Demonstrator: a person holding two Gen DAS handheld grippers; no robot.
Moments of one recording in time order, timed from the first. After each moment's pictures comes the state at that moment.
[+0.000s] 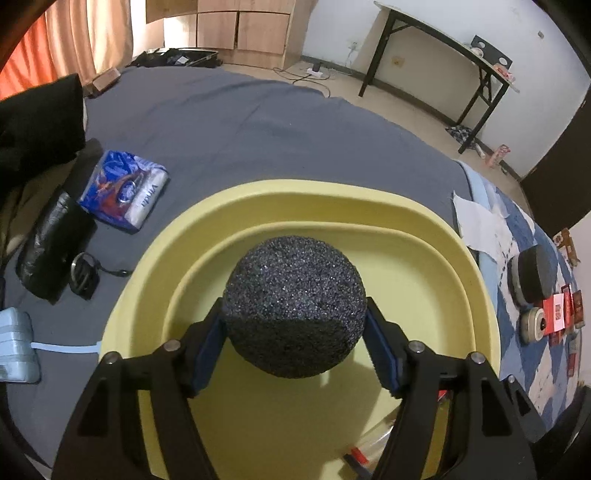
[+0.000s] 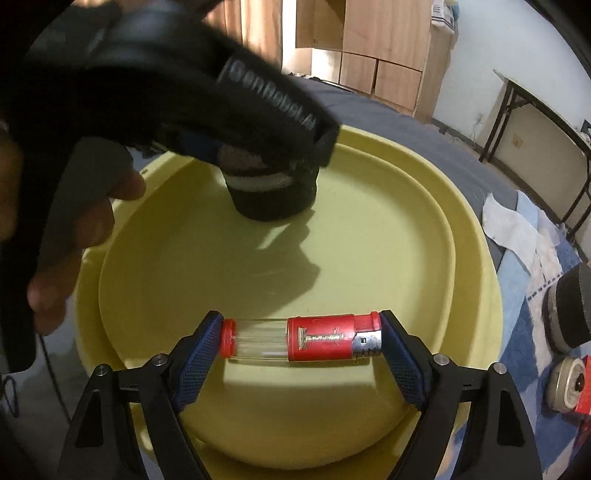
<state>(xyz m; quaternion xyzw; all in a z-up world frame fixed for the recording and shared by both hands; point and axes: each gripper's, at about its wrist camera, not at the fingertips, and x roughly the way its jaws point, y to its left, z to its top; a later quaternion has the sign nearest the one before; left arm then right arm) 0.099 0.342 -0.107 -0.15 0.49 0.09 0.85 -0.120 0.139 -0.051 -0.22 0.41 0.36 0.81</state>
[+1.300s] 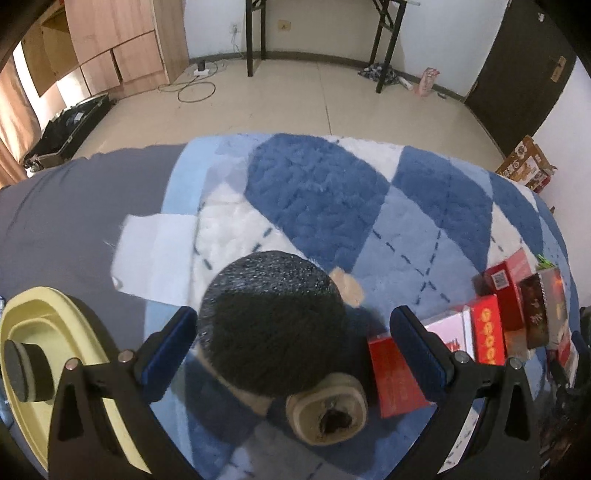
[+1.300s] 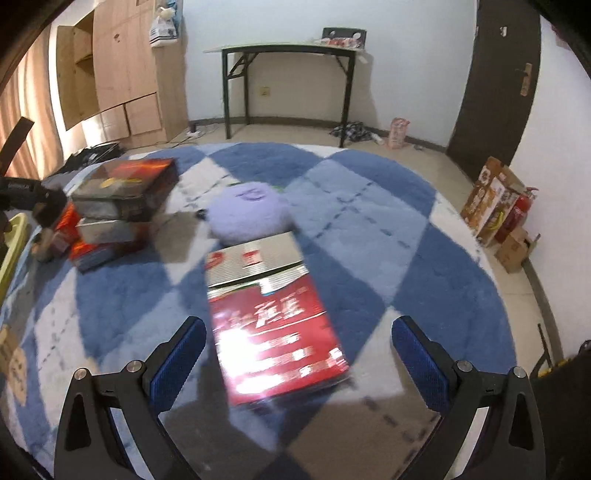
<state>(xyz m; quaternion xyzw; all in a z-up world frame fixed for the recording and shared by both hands) 0.221 0.052 -0.101 -0.03 0.53 -0.03 0.85 -0.081 -0.332 0.009 -0.07 0.39 0.00 0.92</state>
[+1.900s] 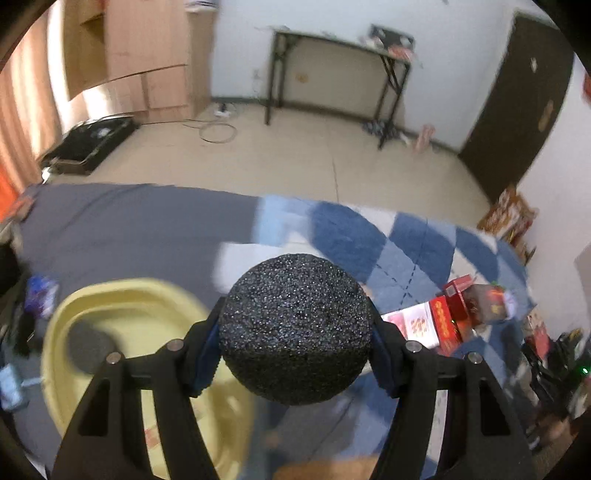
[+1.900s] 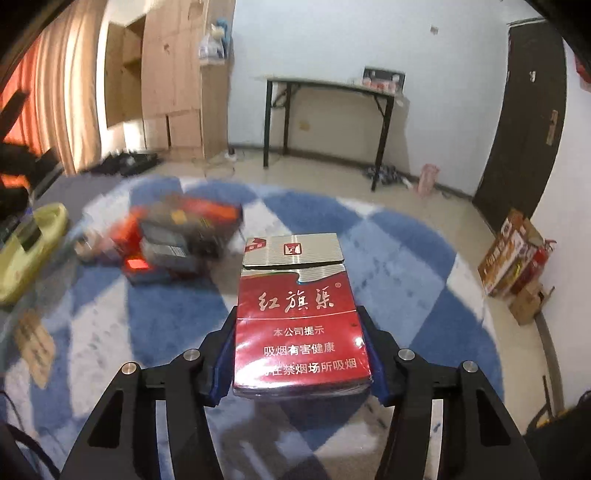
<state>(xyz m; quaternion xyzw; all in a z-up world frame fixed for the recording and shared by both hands) 0.116 0.143 0.013 -0.09 0.44 -0.01 0.90 -0.105 -0.319 0.031 -0.09 0.32 0.08 0.94</state>
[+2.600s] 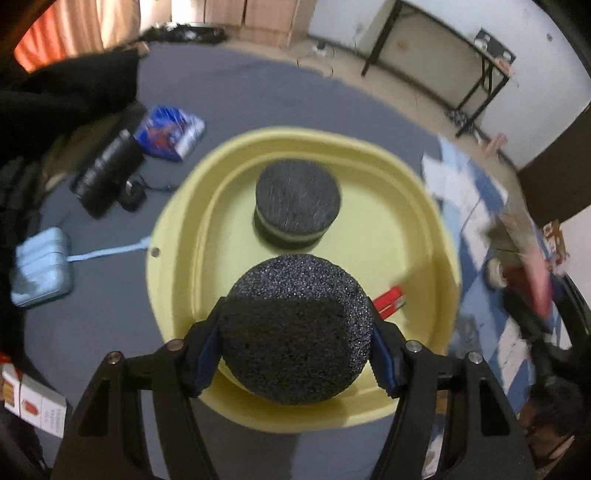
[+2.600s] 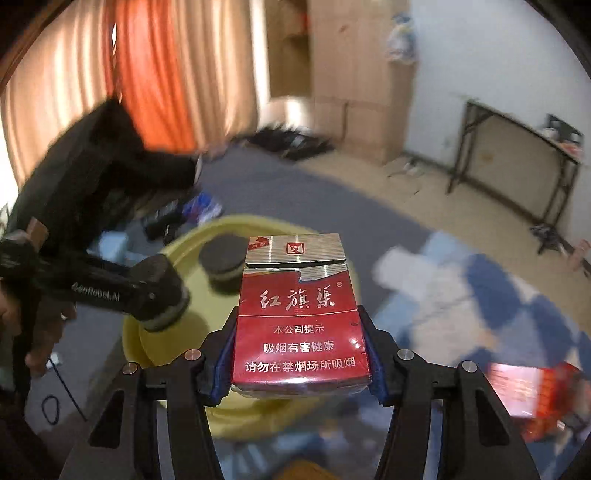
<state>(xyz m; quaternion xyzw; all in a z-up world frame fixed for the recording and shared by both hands) 0.029 0.329 -0.081 -0.18 0.54 0.08 0.82 -0.129 0.062 0.047 -0.16 0.35 0.36 0.85</state>
